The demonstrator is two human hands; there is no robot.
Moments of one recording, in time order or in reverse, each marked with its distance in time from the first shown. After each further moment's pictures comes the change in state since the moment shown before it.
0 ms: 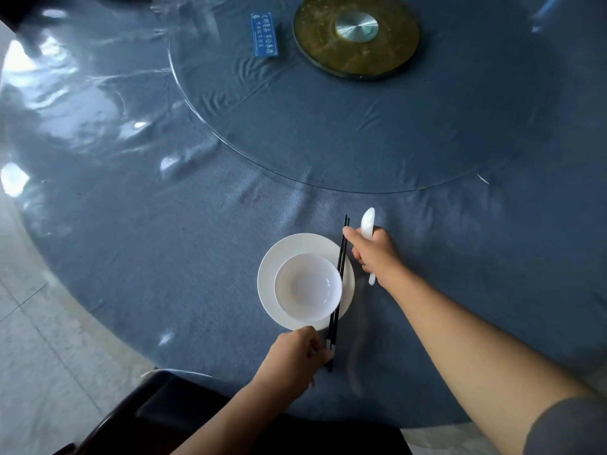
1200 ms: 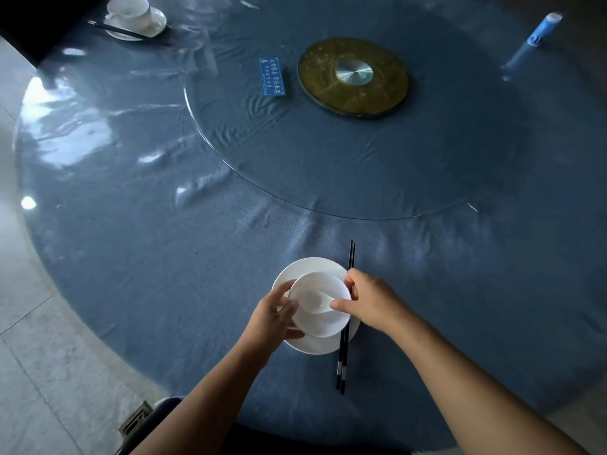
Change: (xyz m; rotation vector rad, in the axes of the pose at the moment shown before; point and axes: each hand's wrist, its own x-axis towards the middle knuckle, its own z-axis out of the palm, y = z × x) left_hand 0.039 0.003 -0.081 -0.672 0.131 0.111; right_hand -0.067 -0.015 0.006 -0.683 -0.193 -0.231
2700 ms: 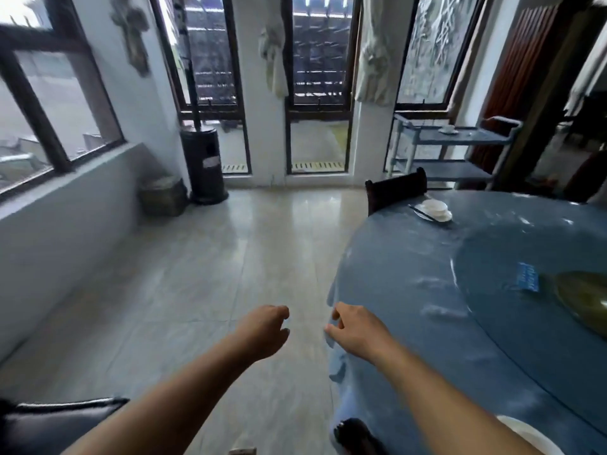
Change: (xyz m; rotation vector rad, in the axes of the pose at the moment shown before) left_hand -0.322 -0.006 -0.294 1.043 0.885 0.042; right_hand -0.146 -0.382 0.149 -0.458 -0.077 -0.894
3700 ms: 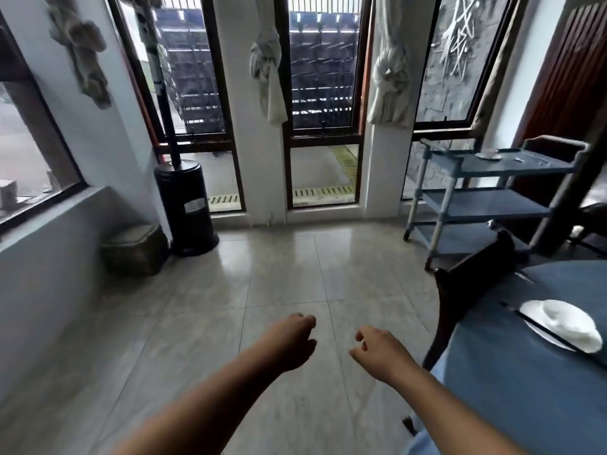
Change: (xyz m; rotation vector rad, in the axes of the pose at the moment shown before) left_hand 0.609 -0.194 -0.119 0.032 -0.059 0.121; right_hand 0.628 0.006 -0.073 0.095 0.006 0.159
